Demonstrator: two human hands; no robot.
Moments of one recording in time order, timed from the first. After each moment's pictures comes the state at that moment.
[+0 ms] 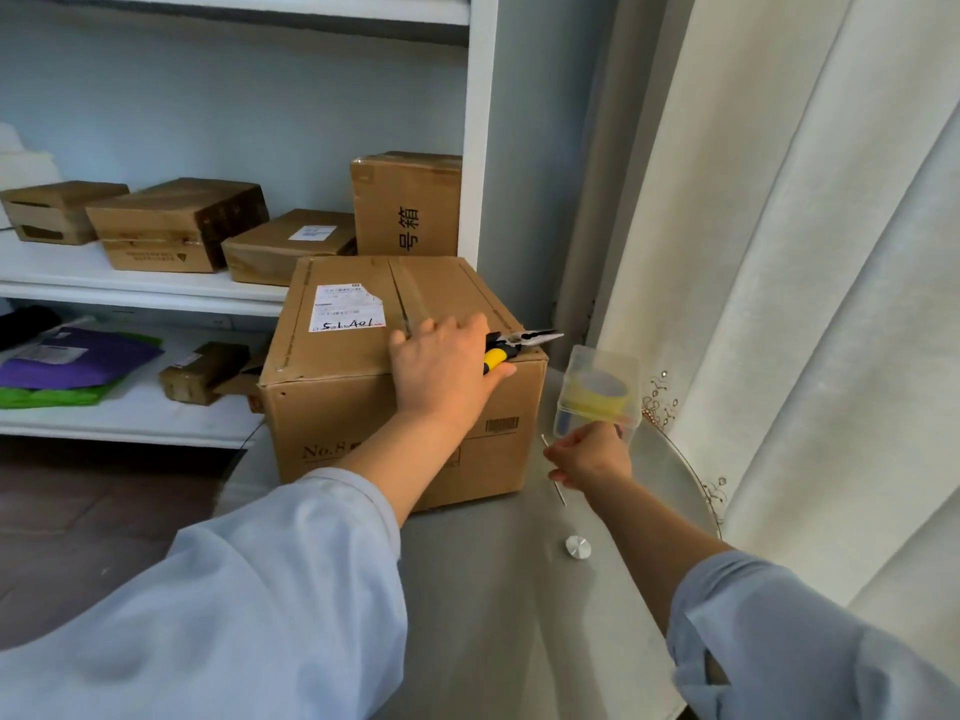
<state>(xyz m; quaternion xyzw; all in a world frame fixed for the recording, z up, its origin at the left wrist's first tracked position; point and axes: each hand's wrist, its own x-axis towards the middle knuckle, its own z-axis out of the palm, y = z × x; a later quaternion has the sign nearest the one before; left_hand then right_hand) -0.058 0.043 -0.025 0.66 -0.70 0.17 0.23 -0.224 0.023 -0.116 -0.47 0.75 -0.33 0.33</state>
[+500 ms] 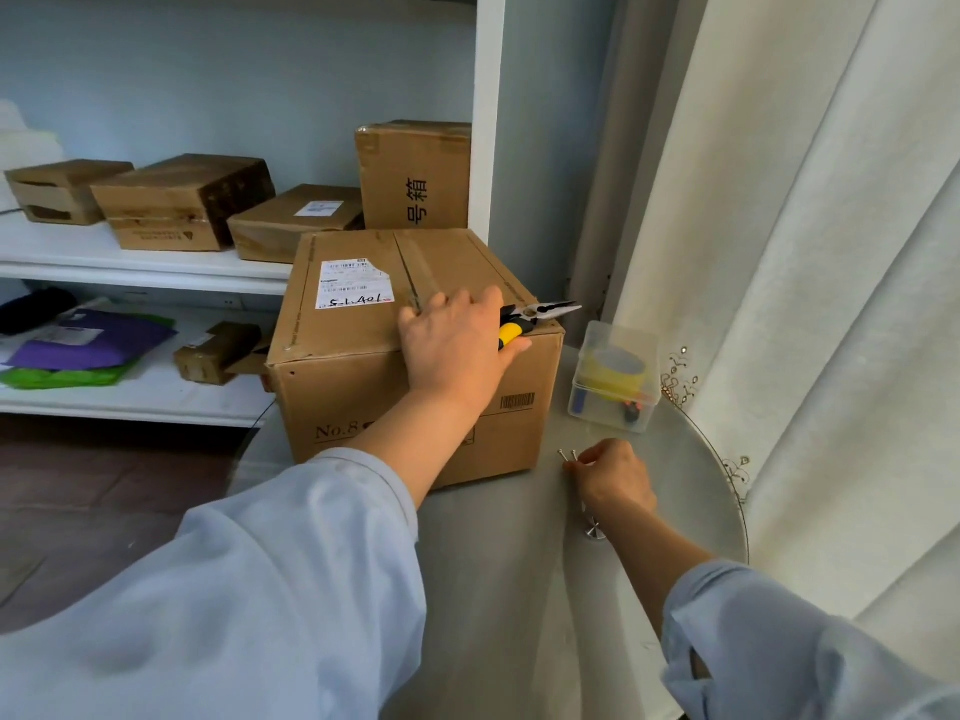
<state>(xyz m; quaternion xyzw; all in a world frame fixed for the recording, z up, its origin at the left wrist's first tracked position) -0.058 0.042 -0.029 0.65 -0.70 0.18 0.24 -0.231 0.030 -0.167 -0.46 0.82 -0.25 0.24</state>
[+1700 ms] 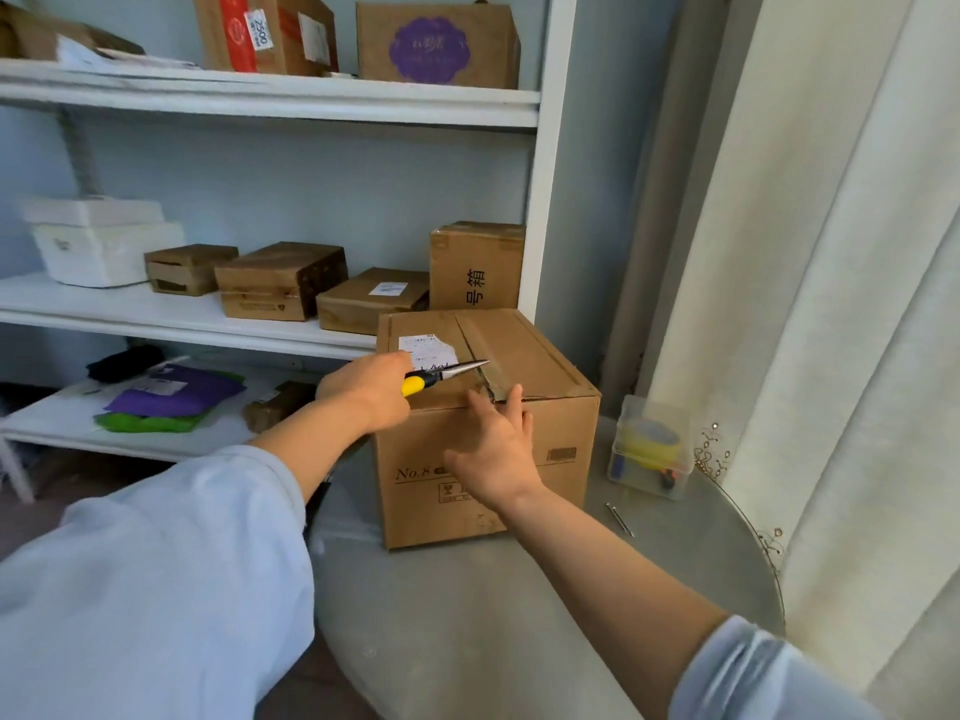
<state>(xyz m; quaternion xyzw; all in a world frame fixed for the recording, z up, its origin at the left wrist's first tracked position) 0.081 0.092 0.021 0.74 -0.66 -0.01 0.12 -0.063 0.111 -0.026 -0.70 0.58 -0.29 0.28</state>
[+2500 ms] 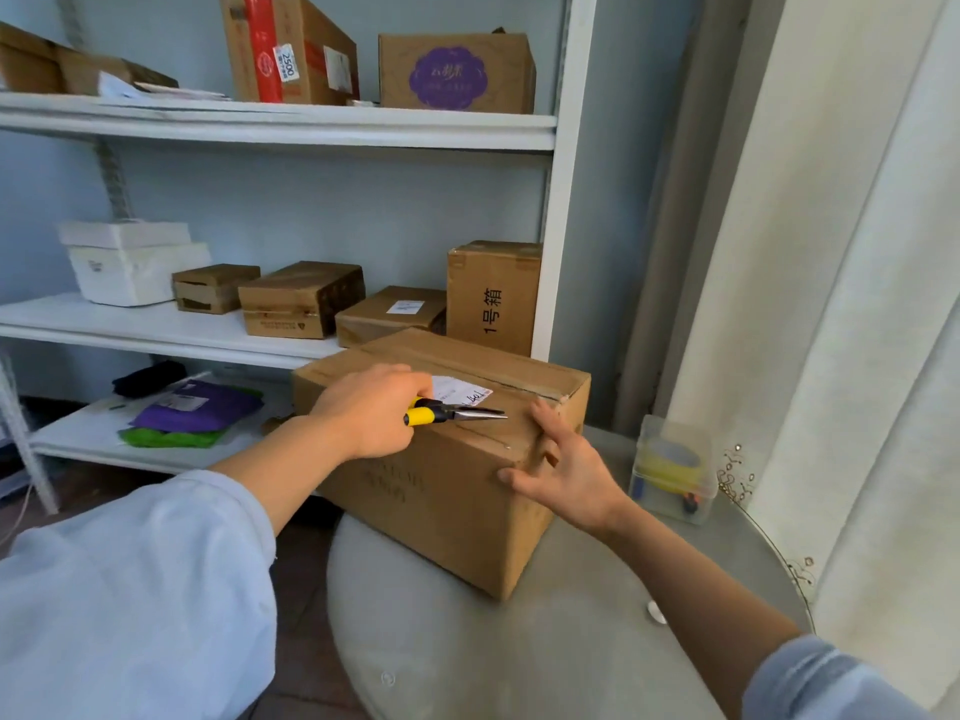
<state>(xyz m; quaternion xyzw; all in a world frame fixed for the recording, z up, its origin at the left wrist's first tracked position) 0.103 0.106 0.032 0.64 -0.76 0.07 0.10 -0.123 0.077 -0.044 -0.75 0.49 -0.34 0.30</state>
